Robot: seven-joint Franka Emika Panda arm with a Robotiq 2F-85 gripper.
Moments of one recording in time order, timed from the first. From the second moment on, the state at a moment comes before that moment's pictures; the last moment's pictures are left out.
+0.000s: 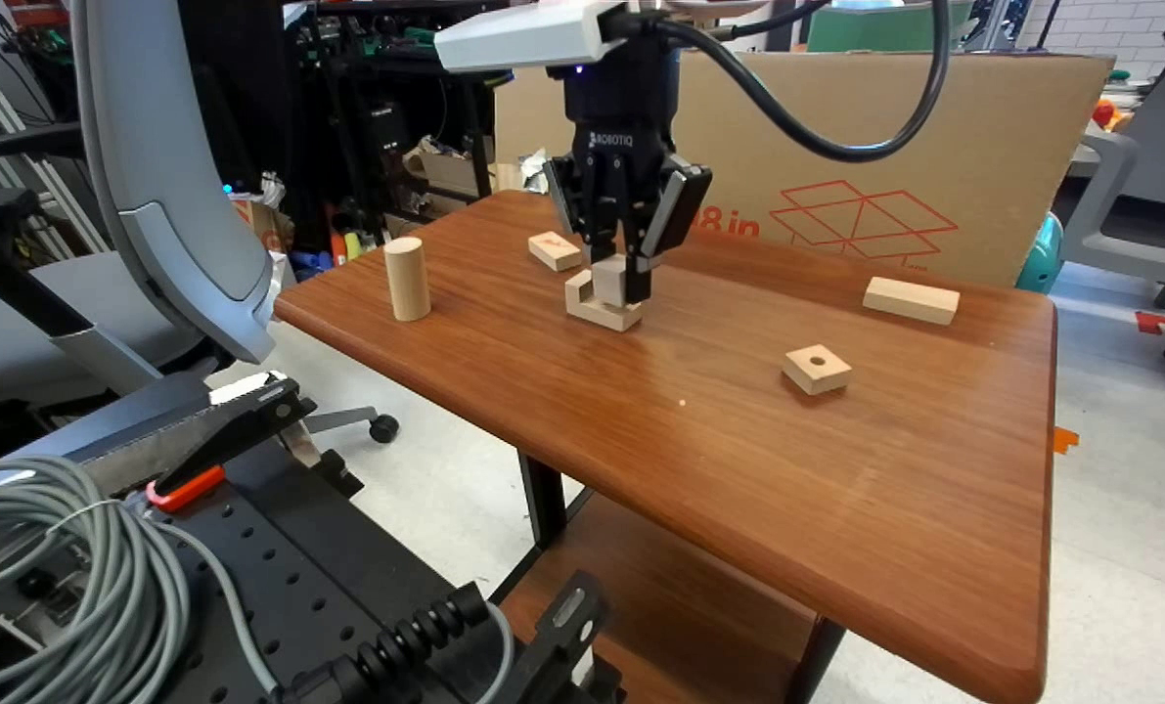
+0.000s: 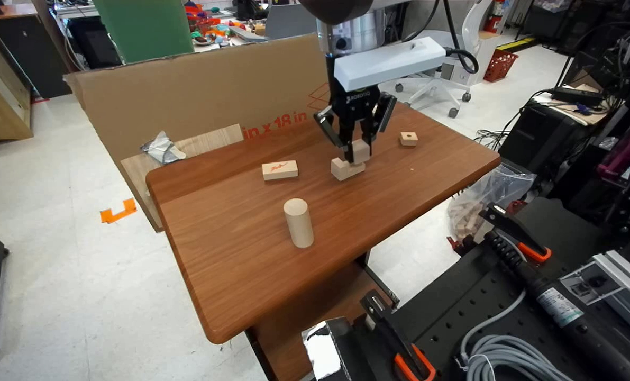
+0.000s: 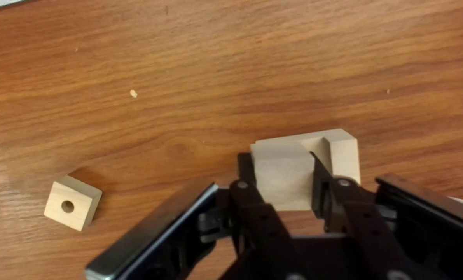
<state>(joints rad) 0.09 0.52 -0.07 -2.01 -0.09 2.39 0.24</state>
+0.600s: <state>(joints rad) 0.09 0.54 -0.07 -2.00 -0.10 2.39 0.24</state>
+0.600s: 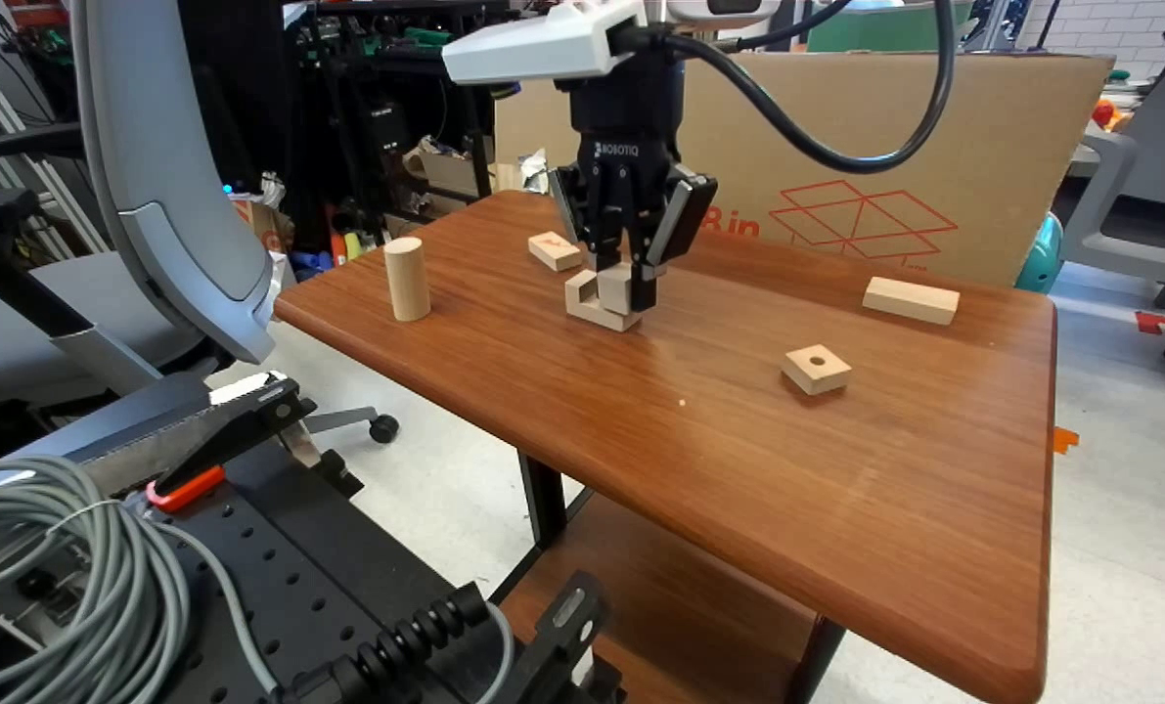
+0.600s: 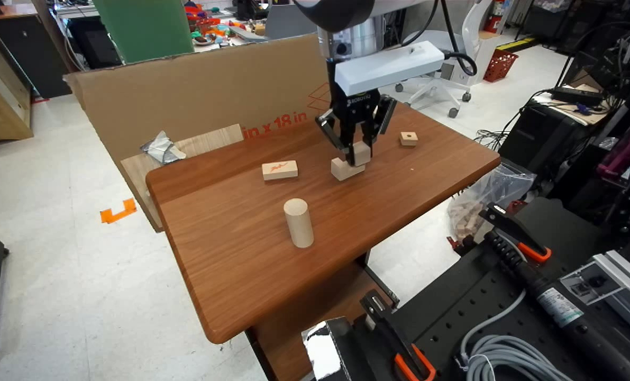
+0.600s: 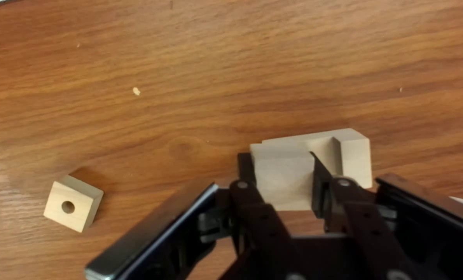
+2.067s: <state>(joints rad) 0.01 0.19 -0.15 -2.20 -0.12 2.45 0.23</state>
